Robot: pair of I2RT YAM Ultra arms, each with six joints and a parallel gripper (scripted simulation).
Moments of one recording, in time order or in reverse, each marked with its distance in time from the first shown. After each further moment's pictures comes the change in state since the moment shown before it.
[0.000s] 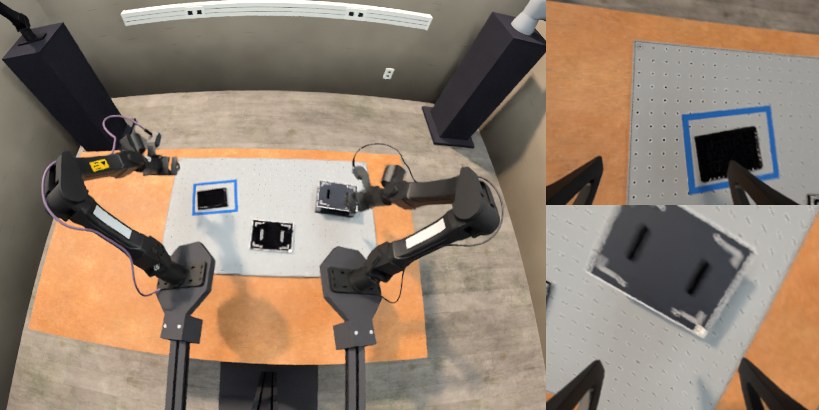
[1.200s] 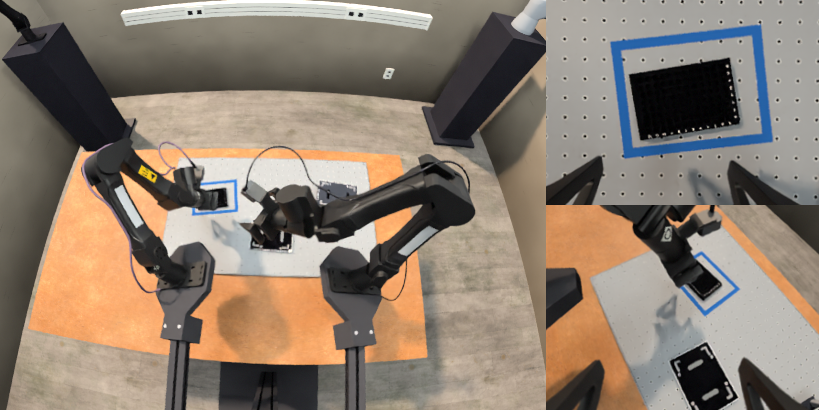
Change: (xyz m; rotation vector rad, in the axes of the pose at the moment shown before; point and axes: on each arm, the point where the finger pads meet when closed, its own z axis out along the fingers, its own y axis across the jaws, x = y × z) left arm 0.122 -0.121 0.055 -0.143 0.087 0.093; right arm -0.068 0.388 -0.138 -0.397 -0.499 -0.546
